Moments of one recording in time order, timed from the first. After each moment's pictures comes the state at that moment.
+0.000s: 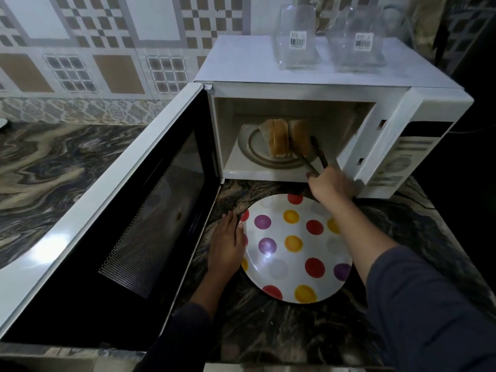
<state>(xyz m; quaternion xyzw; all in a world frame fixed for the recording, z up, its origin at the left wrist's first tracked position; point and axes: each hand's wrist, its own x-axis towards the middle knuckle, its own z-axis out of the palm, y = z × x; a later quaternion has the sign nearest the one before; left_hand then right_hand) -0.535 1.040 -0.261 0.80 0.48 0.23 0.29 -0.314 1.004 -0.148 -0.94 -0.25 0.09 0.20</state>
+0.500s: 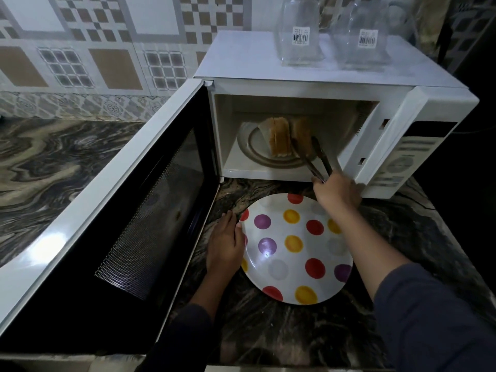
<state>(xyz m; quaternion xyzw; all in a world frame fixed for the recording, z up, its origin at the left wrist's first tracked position) -0.535 1.038 -0.264 0.78 0.48 0.24 0.30 -0.316 0.989 -0.158 -0.94 -0.25 0.06 0.20</state>
